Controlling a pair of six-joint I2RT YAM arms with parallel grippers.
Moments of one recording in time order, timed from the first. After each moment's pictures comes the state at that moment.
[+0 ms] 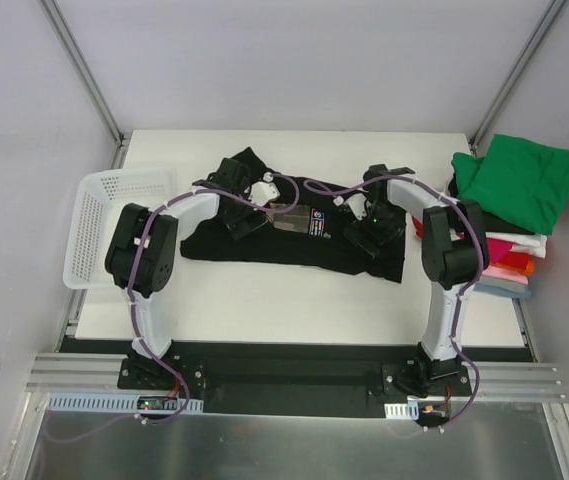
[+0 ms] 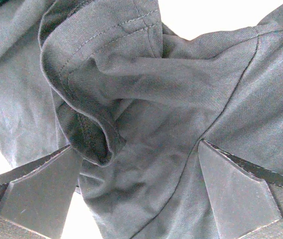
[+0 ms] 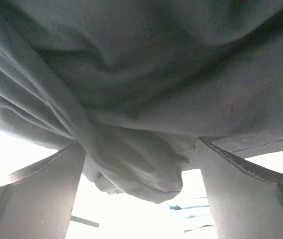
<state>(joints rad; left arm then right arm) -0.36 1.94 1.32 -0.42 0.12 0.72 0.27 2.05 1.51 -1.05 -0.07 -0.56</state>
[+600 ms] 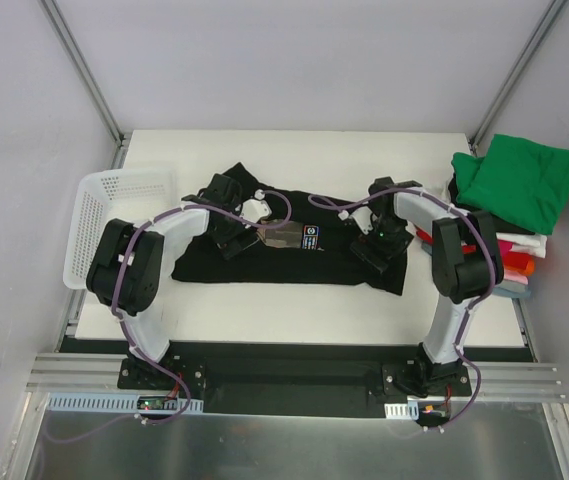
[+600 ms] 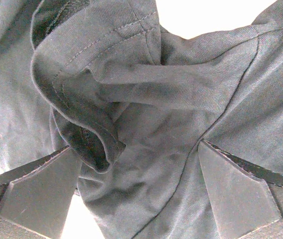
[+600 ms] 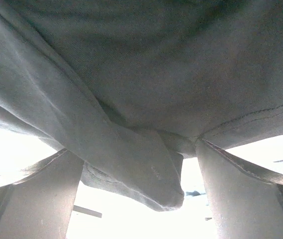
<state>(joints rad) -0.36 1.77 1.11 -0.46 0.13 0.69 0.27 1.91 1.29 -1.01 -0.04 -0.58</state>
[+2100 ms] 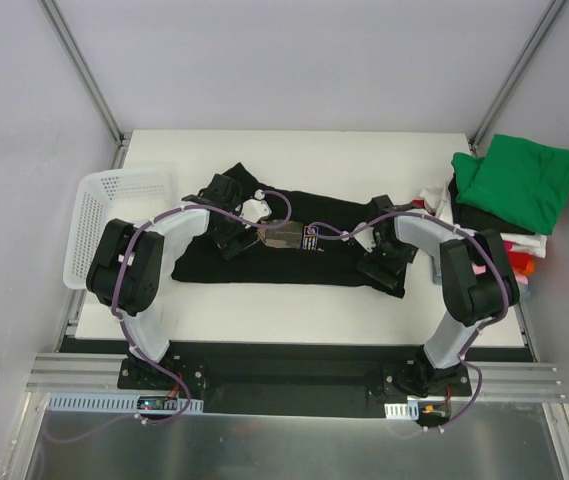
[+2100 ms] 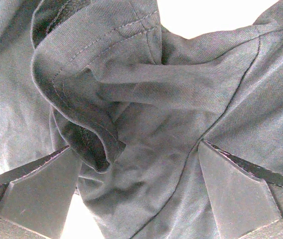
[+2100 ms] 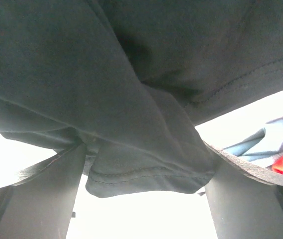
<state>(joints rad) -0.37 1.77 1.10 -0.46 0.12 0.69 0.33 1.74 1.05 -0.86 0.19 -0.64</state>
